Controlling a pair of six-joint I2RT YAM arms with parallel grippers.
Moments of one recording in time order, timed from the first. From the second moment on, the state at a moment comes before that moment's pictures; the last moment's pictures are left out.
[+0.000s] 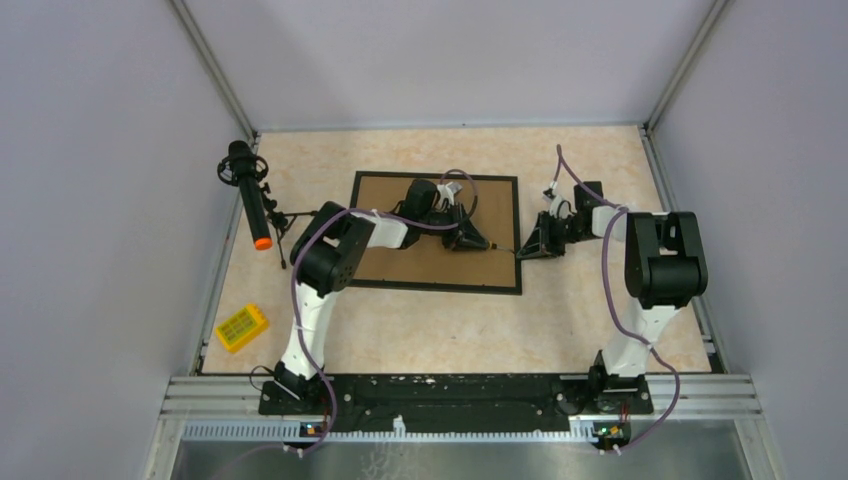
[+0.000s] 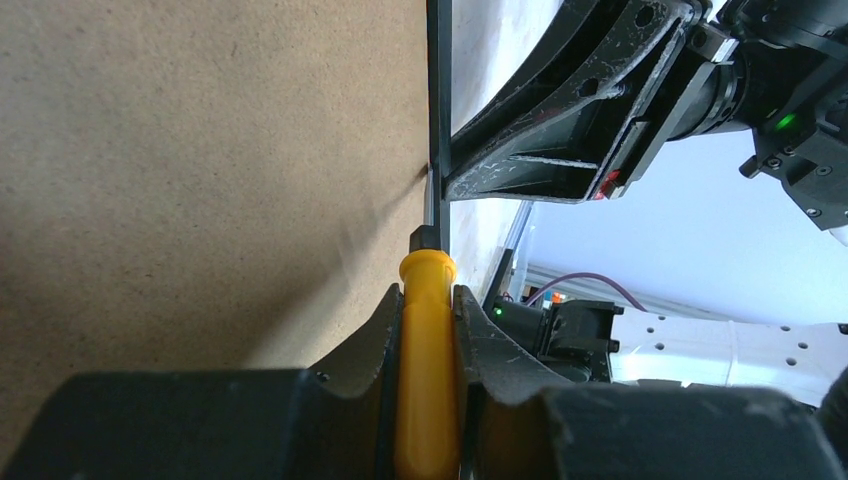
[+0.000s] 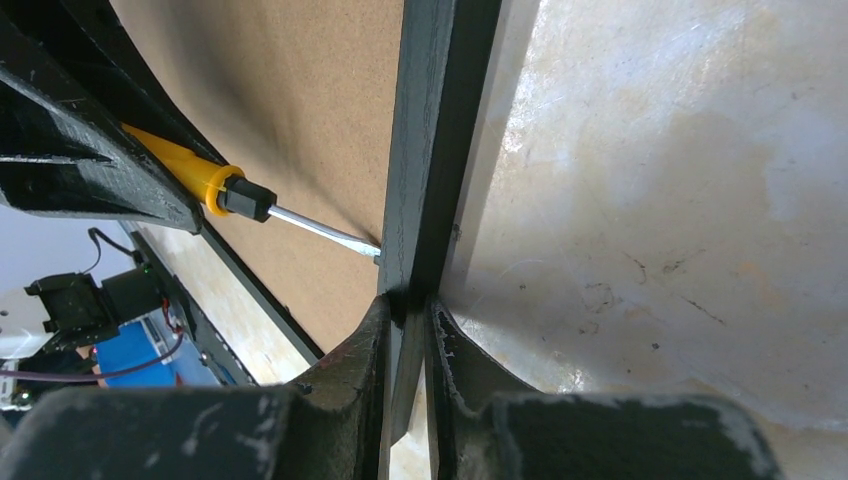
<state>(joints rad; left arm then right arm) -0.56 2.22 1.27 0.40 0.87 -1.05 0.02 1.87 1.00 -0.34 -0.78 0.14</state>
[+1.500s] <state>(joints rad) -0.54 1.86 1.36 -0.17 0.52 -0.62 0.21 1.76 1.06 -0.39 -0.32 0.10</state>
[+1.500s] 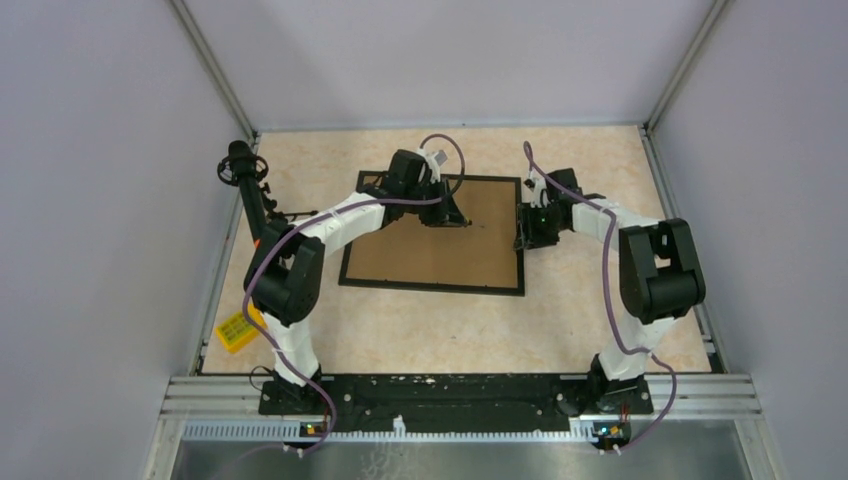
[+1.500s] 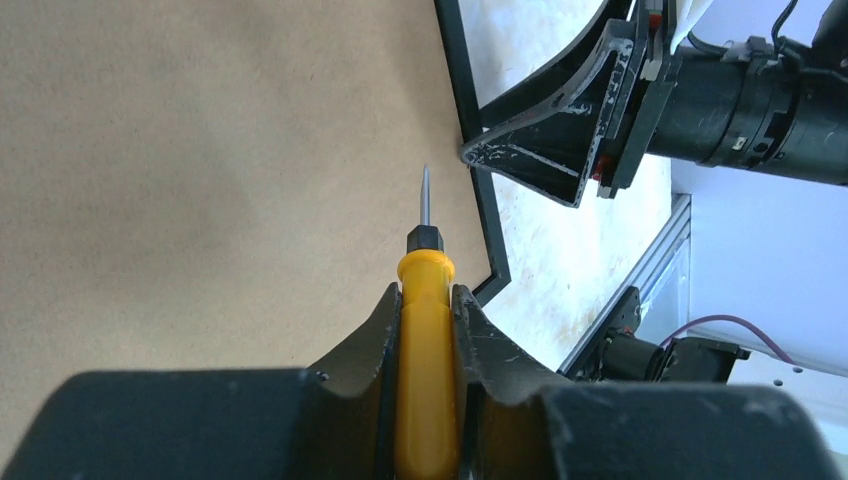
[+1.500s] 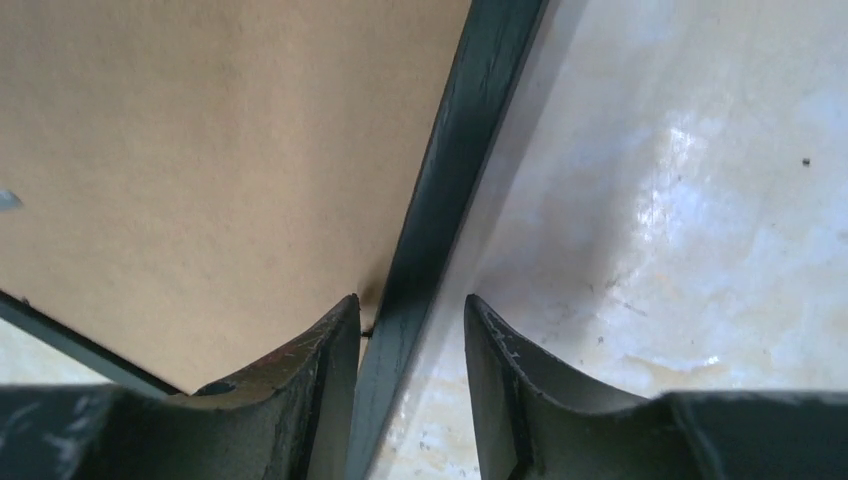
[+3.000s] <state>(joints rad) -0.51 1.87 1.32 -0.13 0.58 -0.66 0.28 1.71 1.01 -0.44 -0.21 0.10</state>
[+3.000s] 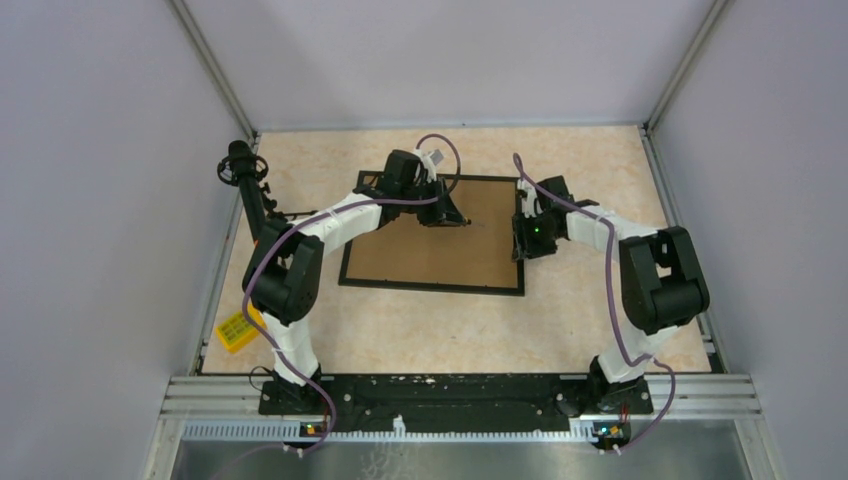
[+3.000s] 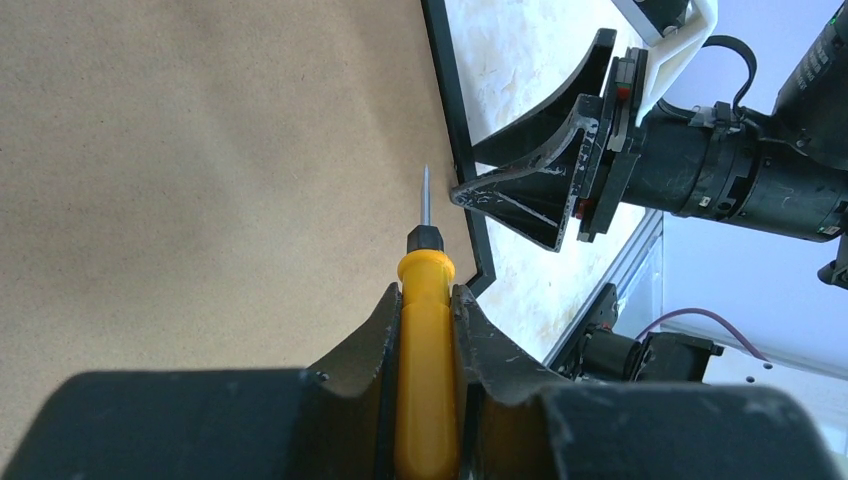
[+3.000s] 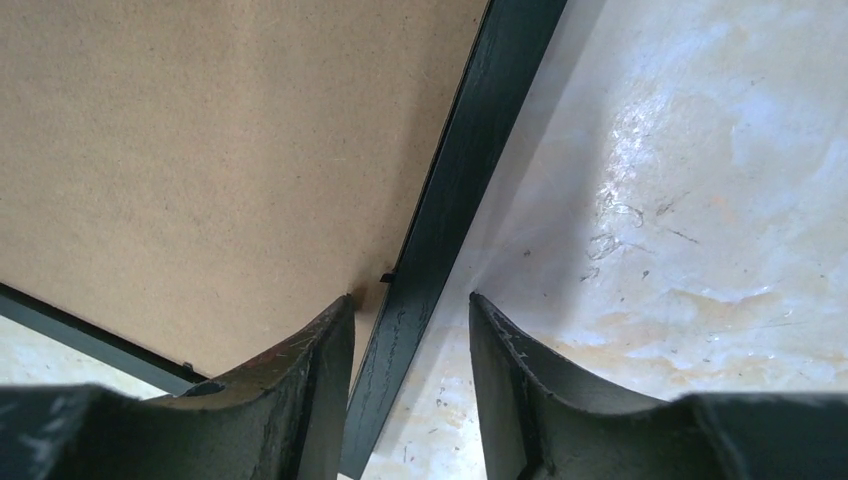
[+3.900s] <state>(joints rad) -0.50 1.87 1.32 -0.12 0.59 -0.67 0.19 1.82 1.12 -0.54 -0.36 0.16</state>
